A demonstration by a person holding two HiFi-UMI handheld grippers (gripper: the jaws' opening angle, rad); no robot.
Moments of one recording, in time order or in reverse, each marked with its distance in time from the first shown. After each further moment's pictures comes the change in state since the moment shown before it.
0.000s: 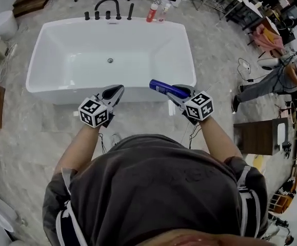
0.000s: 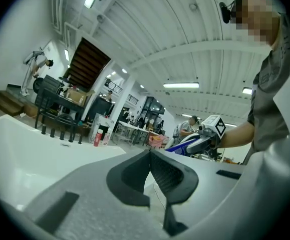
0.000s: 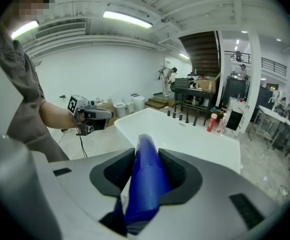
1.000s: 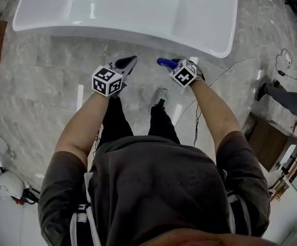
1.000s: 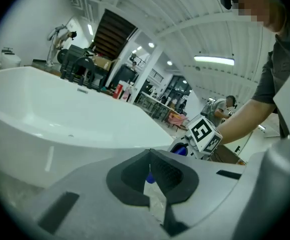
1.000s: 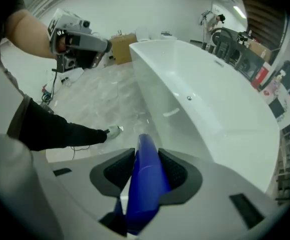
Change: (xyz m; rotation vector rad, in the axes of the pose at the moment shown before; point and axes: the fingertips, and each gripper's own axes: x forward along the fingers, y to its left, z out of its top) left arm 0.139 0.039 -0.298 -0.200 0.256 0.233; right arm 0.211 -0.105 -0.348 -0.367 0.596 0.228
